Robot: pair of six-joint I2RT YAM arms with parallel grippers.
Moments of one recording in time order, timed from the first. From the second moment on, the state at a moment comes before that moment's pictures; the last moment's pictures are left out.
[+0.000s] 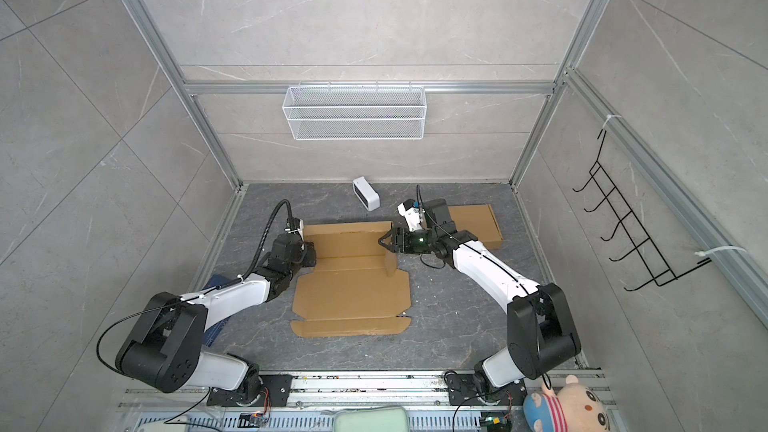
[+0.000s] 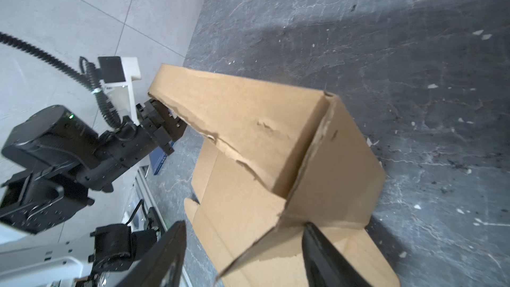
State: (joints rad) left arm -0.40 1.44 0.65 0.18 -0.23 -0.28; right arm 0.37 1.51 1.07 -0.28 -0.66 0.40
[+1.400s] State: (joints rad) left arm -0.40 1.46 0.68 0.16 -0.22 -0.25; right arm 0.20 1.65 1.21 -0.59 -0.45 -0.18
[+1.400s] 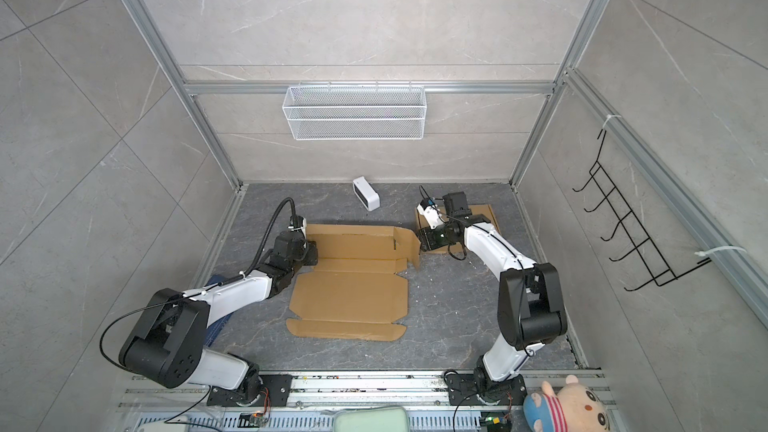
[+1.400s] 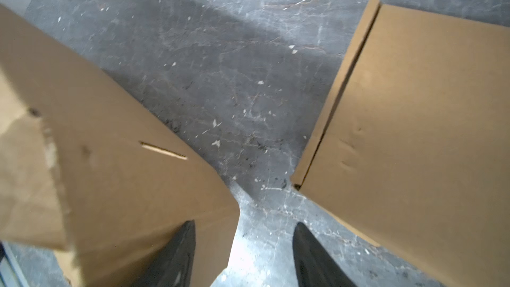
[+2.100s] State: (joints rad) left arm -0.40 1.47 0.70 0.13 -0.21 -0.25; right arm 0.44 1.62 1.11 -0.33 -0.28 -0.14
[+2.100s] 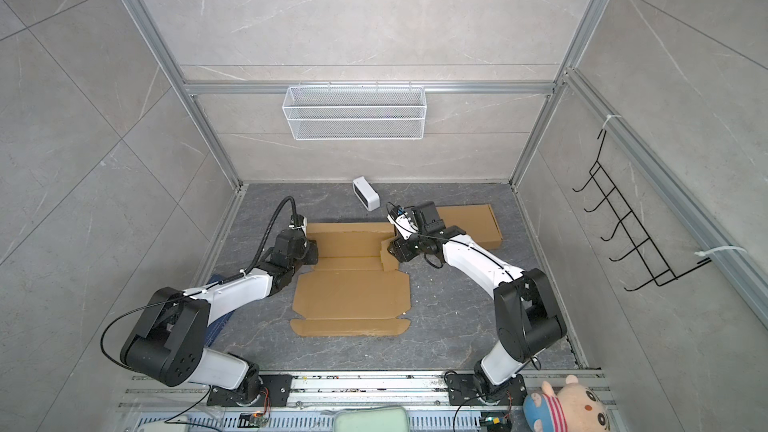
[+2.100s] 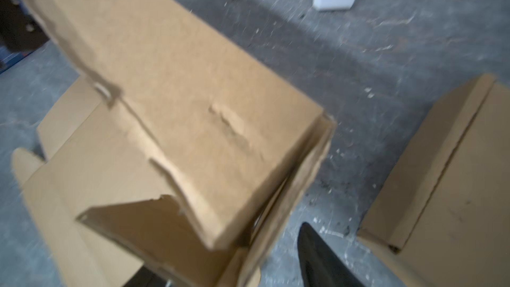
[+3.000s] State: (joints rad) left arm -0.42 1.48 0.71 0.13 -0.19 -0.32; right arm 0.67 1.77 1.09 -0.01 0.59 0.10
